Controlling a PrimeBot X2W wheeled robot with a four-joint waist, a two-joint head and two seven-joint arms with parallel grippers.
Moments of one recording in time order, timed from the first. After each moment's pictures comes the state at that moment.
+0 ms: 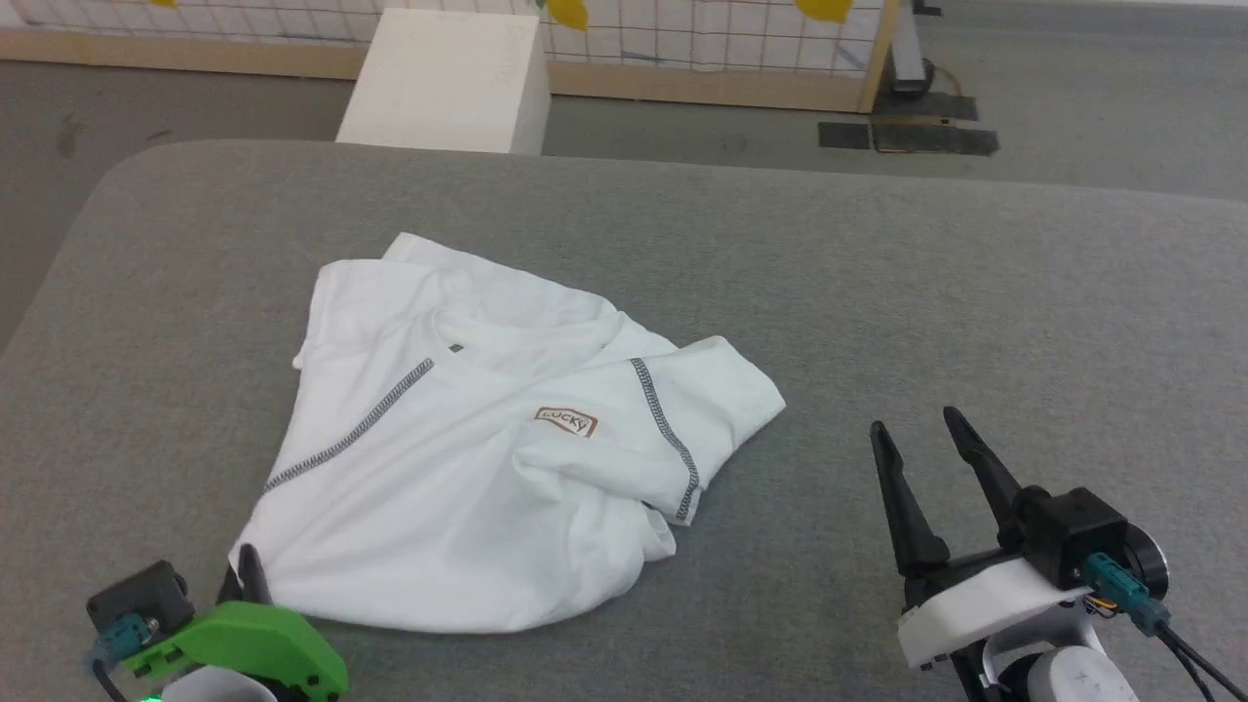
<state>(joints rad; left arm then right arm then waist) 0.05 0.35 -0.19 0.05 -0.69 0.43 -0.06 -0.04 -0.05 0.10 0.10 0.11 0.13 -0.18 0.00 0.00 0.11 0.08</state>
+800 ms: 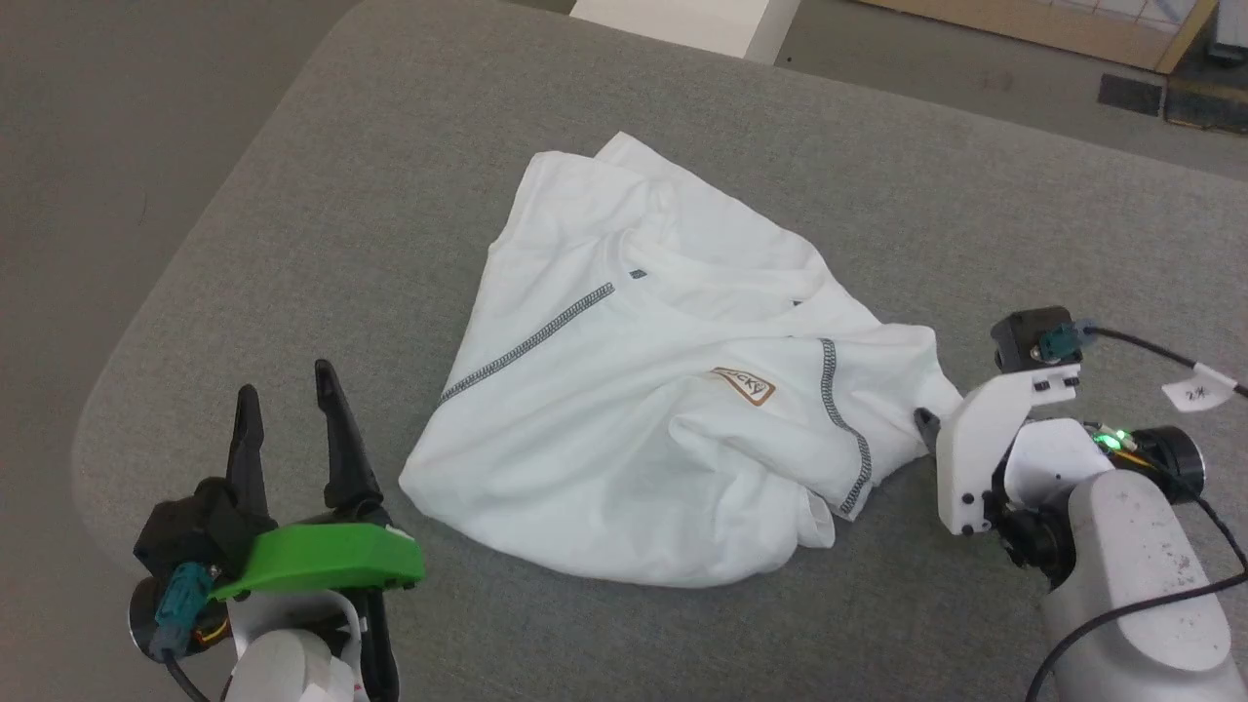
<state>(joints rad) -0.07 0.06 -0.04 -0.03 -0.33 0.19 -0.26 -0.37 -0.05 -0.05 0.36 0.02 0.13 0.62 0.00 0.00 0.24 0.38</state>
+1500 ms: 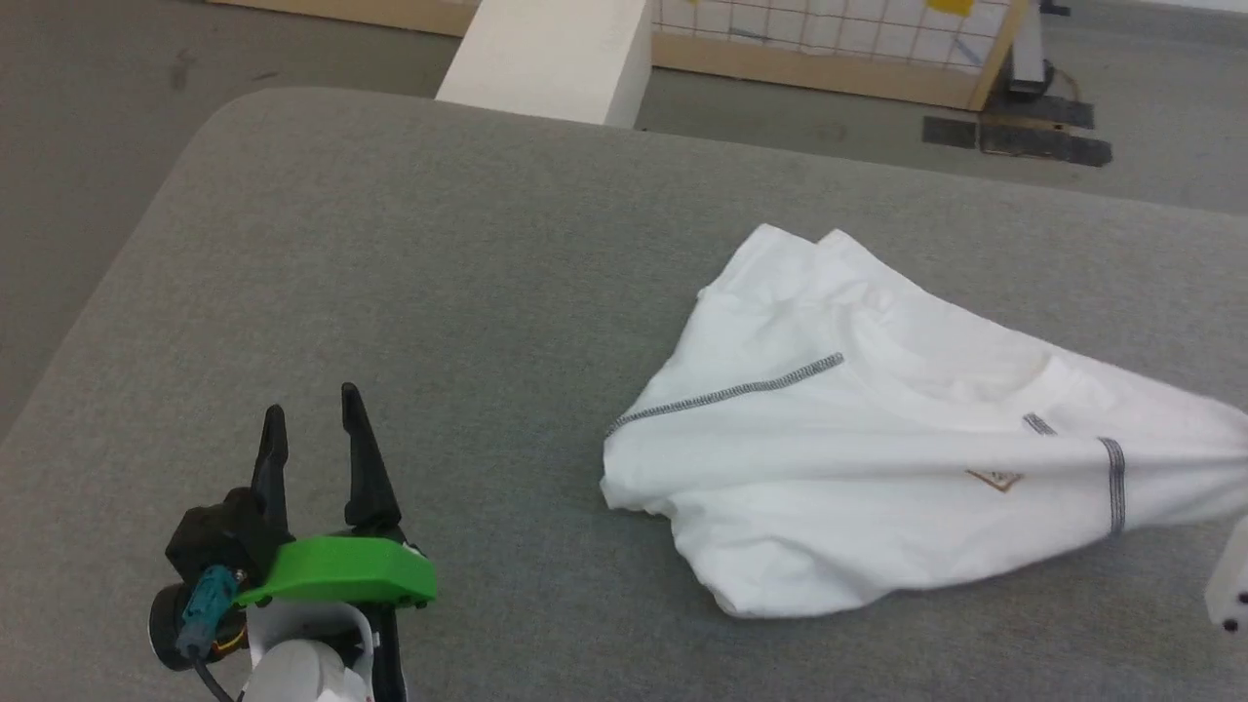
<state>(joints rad) -0.07 0.05 -0.05 0.04 -0.32 0.16 -0.26 -0.08 -0.06 -0.47 -0.11 -0.04 0.13 0.49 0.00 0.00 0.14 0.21</state>
